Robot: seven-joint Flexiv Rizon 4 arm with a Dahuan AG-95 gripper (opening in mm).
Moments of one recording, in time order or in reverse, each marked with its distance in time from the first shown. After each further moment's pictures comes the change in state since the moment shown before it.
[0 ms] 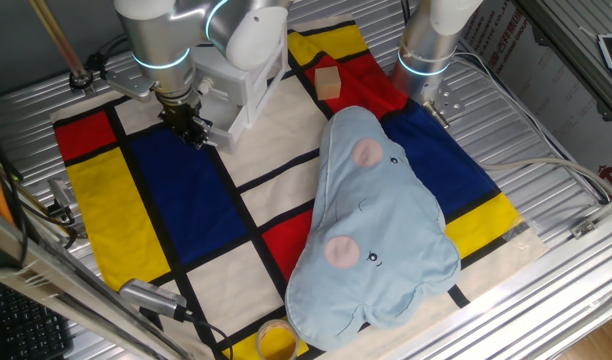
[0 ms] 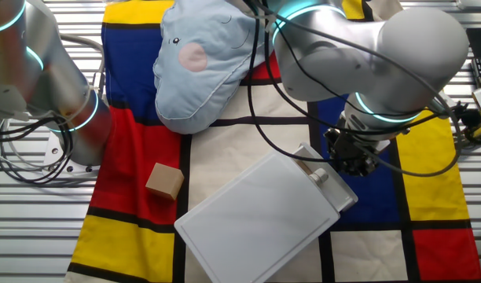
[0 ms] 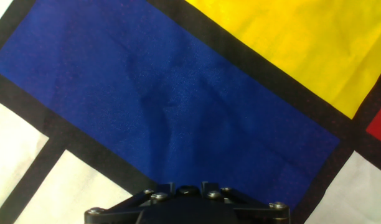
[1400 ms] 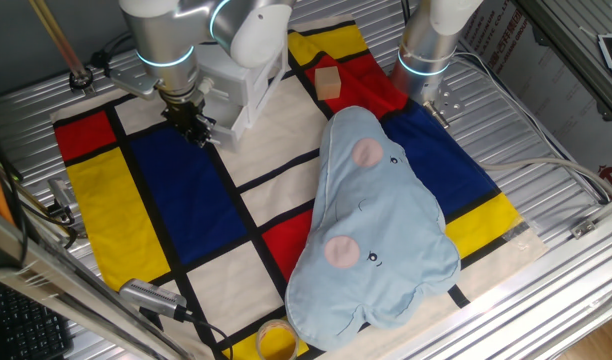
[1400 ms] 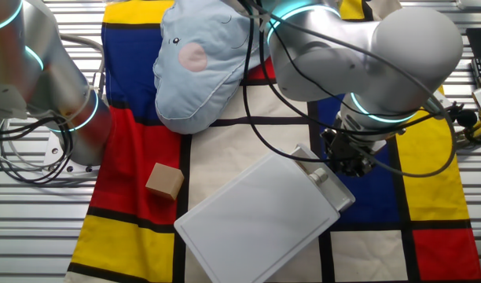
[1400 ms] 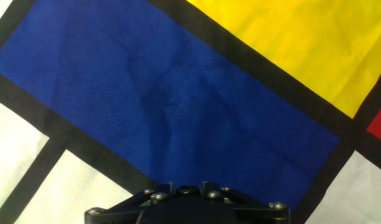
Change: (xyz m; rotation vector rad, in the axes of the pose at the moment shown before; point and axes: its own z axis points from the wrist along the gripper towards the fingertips) arm 0.008 0.004 -0.001 0.006 0.001 -0.001
